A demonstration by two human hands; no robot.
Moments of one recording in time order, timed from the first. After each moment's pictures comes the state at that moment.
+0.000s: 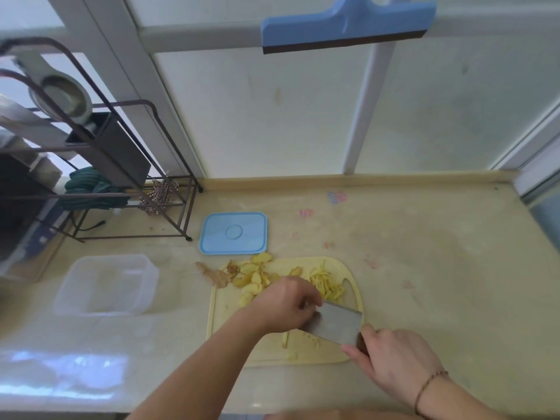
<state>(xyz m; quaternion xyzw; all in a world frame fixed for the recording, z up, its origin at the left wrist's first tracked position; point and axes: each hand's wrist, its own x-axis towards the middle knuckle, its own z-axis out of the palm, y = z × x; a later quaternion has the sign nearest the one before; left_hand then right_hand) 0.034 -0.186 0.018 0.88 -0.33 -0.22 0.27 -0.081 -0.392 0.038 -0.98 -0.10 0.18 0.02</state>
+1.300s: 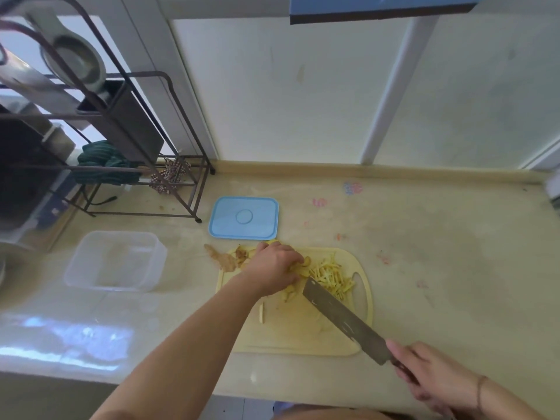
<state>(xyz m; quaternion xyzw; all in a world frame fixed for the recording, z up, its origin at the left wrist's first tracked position) 0.076 -0.160 -0.018 0.94 -0.26 -0.17 0.13 -0.095 -0.435 0.033 -0.79 0.18 0.44 0.40</state>
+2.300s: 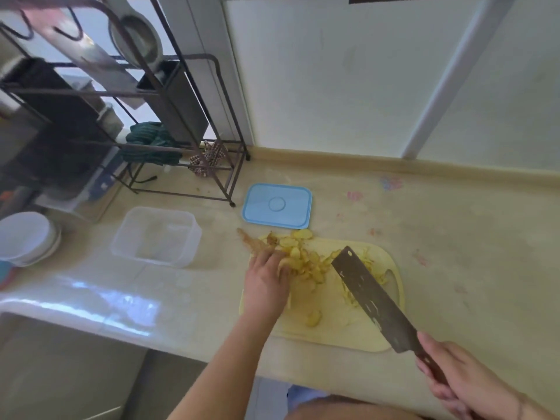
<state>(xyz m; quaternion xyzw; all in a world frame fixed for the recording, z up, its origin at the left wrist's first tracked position) -0.001 -0.113 -0.043 0.95 0.02 0.08 0.31 -0.093 -0.415 0.038 -0.73 0.20 0.40 0.52</state>
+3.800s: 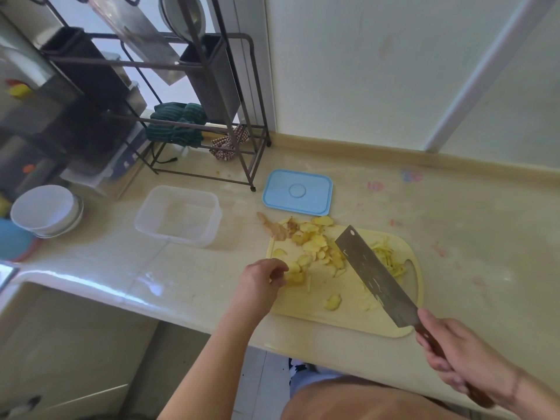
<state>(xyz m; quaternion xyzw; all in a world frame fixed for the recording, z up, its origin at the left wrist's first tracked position) -0.035 -0.057 -0.027 0.92 0.04 -0.07 0.37 -0.089 -0.384 0.040 -0.74 0.18 0.38 0.52</state>
